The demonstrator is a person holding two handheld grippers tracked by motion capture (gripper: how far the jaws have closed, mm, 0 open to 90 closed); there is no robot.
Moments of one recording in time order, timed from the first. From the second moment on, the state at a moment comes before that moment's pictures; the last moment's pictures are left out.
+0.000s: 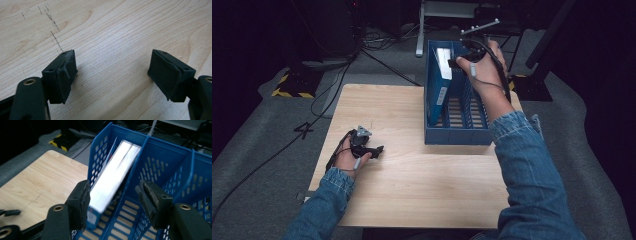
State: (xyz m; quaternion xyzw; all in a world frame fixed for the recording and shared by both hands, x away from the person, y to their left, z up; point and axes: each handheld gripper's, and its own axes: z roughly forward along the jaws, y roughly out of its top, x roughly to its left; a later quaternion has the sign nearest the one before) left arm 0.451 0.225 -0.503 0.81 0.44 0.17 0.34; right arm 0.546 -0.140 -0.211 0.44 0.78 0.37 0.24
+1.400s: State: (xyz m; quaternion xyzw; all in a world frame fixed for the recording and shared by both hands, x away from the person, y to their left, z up) left arm 0.440 0.226 -0.504 0.81 0.44 0.17 0.34; right arm 0.431 -0.302 -0.356 0.40 0.82 0.38 0.19
